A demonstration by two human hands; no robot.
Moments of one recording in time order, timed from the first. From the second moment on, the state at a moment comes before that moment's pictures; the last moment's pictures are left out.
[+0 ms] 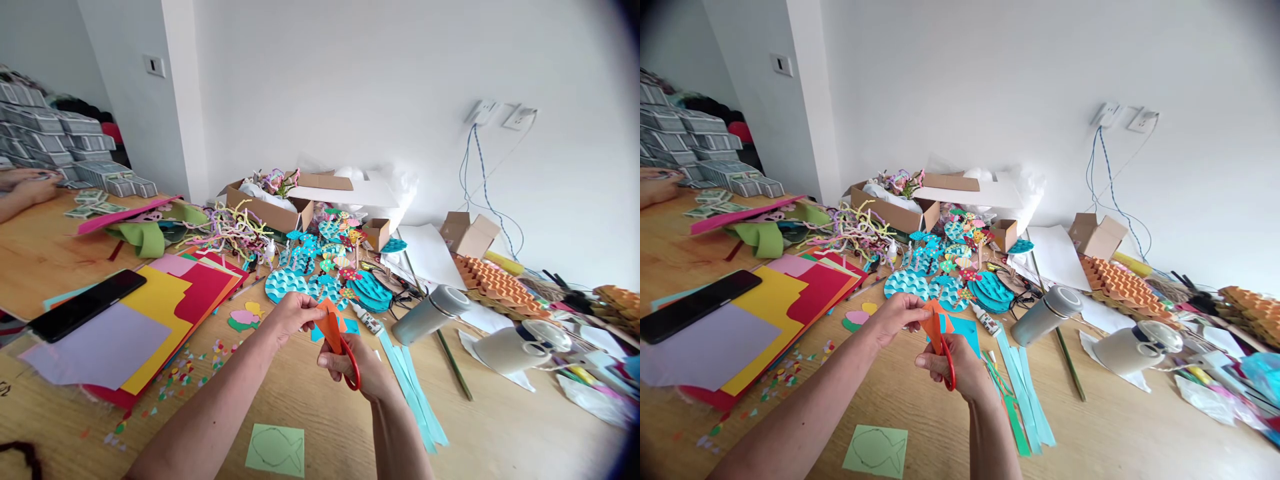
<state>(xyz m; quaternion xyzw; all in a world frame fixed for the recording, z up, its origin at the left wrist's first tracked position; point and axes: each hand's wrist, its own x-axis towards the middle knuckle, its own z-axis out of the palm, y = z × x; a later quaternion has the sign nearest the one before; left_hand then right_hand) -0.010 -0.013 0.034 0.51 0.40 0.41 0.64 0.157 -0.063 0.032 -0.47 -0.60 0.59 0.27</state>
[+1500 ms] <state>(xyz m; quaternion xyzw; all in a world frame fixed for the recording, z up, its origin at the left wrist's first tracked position) -0.009 -0.008 0.027 0.49 0.40 0.41 0.65 0.153 -0.067 0.034 -0.48 -0.62 0.55 0.28</state>
